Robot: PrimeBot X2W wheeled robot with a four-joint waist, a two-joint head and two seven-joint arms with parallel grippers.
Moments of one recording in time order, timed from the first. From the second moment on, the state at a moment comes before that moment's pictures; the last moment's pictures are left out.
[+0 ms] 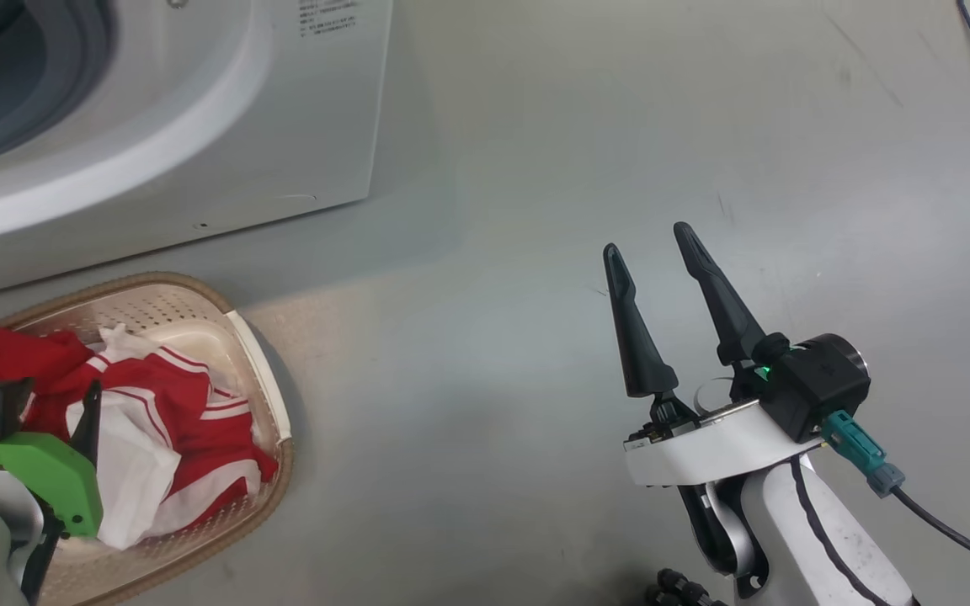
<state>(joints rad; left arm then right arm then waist) -0.50 0.38 -0.37 0.94 -0.49 -0.13 -0.22 -0.21 -0.05 0.44 -0.04 0.33 -0.10 -0.25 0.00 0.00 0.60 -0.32</state>
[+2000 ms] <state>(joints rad) -0.13 0.17 -0.15 0.35 -0.52 -0.08 -0.25 0.04 -0.09 0.21 0.02 0.38 -0.03 -0.25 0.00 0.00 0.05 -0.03</state>
